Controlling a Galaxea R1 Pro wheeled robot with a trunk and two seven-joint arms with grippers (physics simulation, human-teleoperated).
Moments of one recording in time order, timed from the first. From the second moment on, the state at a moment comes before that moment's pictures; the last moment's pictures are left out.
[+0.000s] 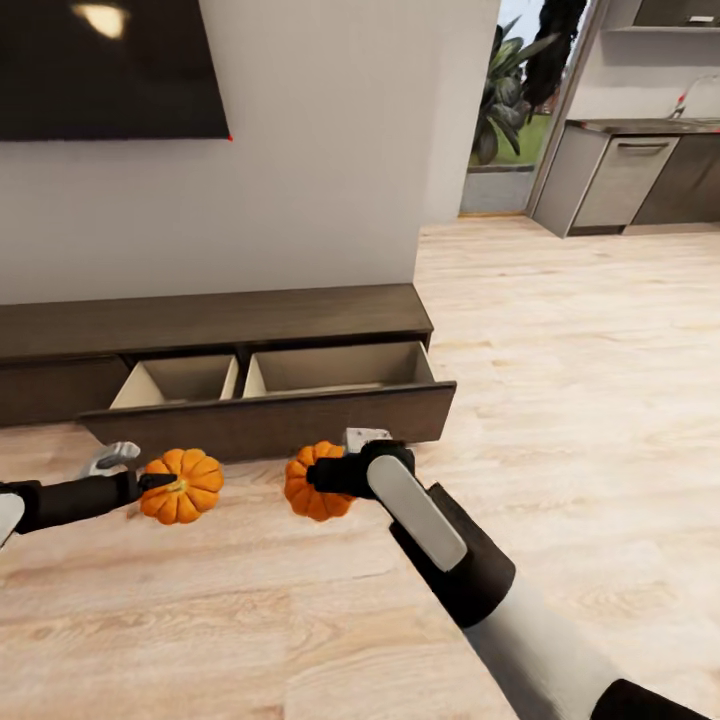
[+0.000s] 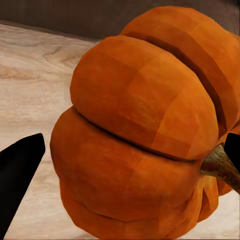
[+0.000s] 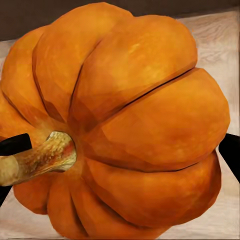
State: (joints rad) left arm -0.48 0.59 0.06 -1.37 0.86 1.00 -0.18; right arm -0.79 0.17 0.68 -1.41 -1.28 0.85 -1.07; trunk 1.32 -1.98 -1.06
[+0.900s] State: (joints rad) left arm -1.04 0.20 -0.08 -0.91 0.82 1.00 0.24; right arm -1.24 0.17 0.55 -0.97 -1.54 0.94 -1.14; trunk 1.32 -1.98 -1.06
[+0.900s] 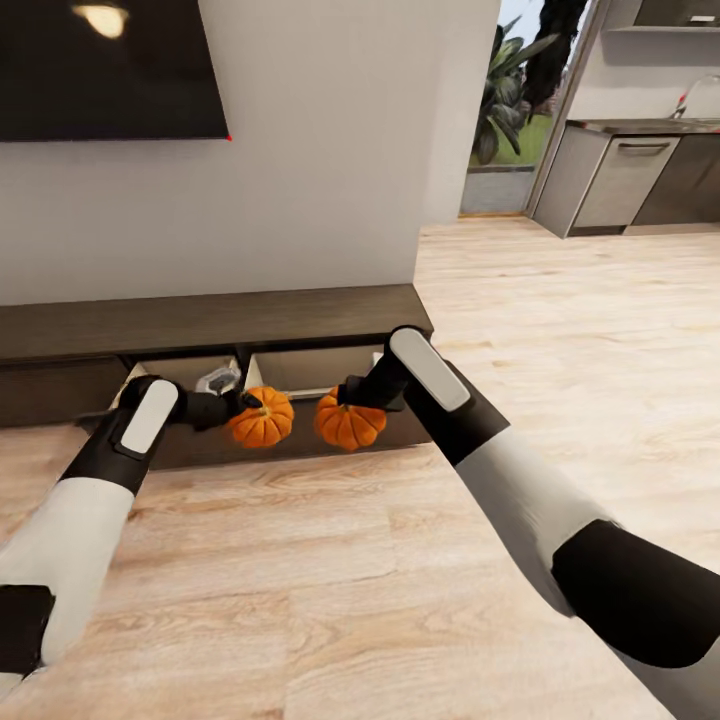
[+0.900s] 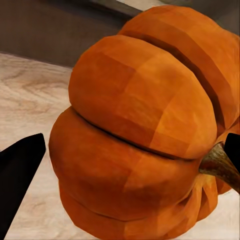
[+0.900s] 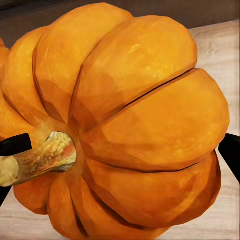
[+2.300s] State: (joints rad) left arm -1.17 0.12 -0.08 -0.75 0.83 1.00 0.31; right arm -1.25 0.15 0.54 -0.96 -1.53 0.92 -1.14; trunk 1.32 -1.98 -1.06
